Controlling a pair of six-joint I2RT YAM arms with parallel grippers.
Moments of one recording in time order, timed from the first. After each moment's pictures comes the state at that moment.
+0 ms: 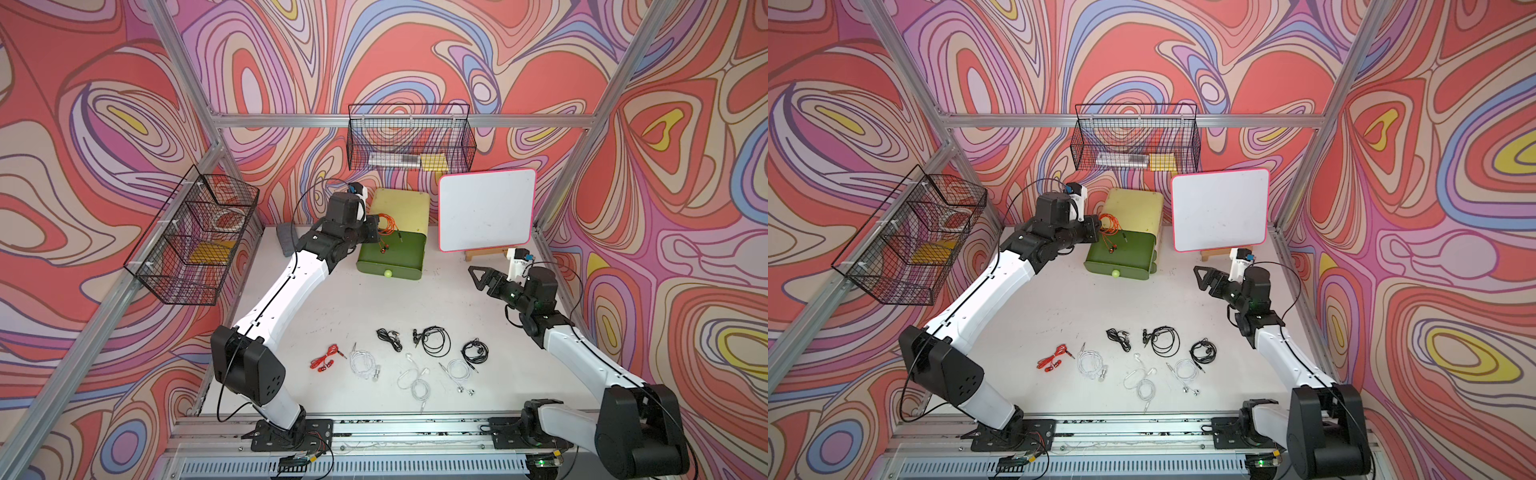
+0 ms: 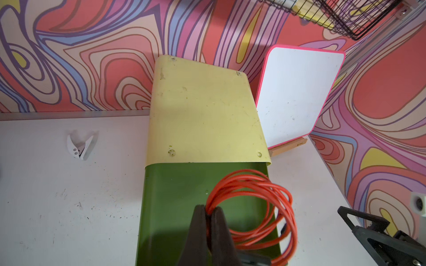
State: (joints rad) left arm -0.41 1.65 1.65 -0.50 0.07 -0.35; right arm 0.03 1.19 0.62 0.23 -0.43 0.52
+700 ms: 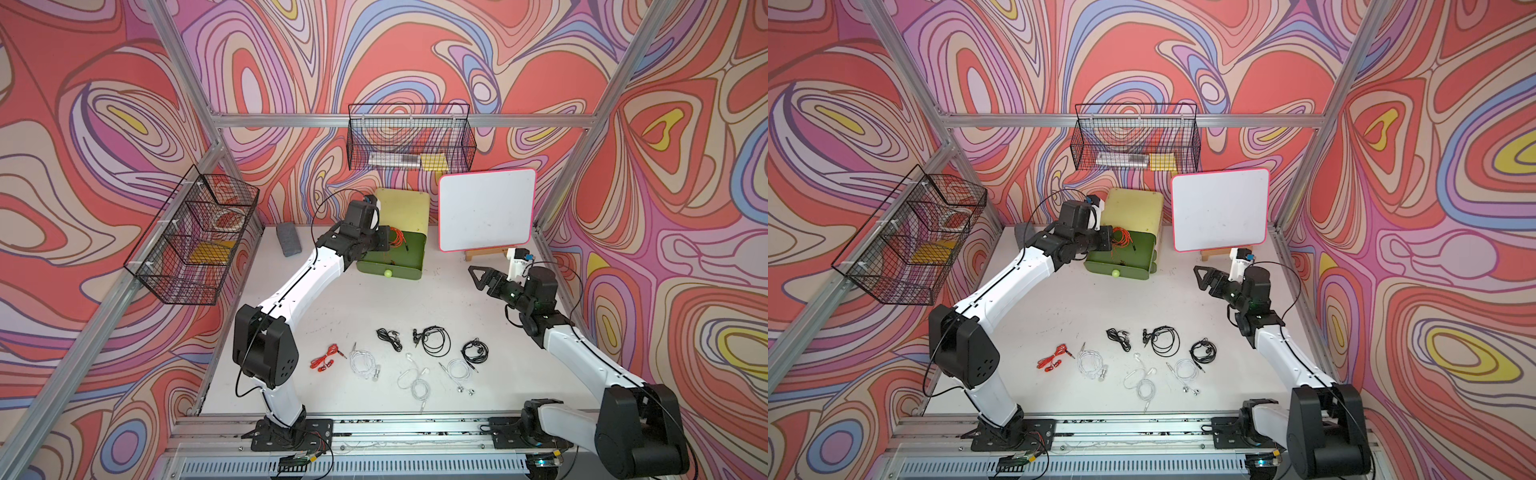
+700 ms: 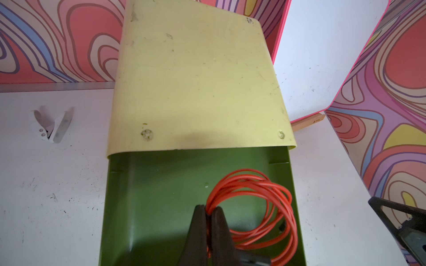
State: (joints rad) left arm -0.44 1.76 1.65 -0.50 0.07 -0.34; right arm 0.03 1.19 0.62 0.23 -0.43 0.52
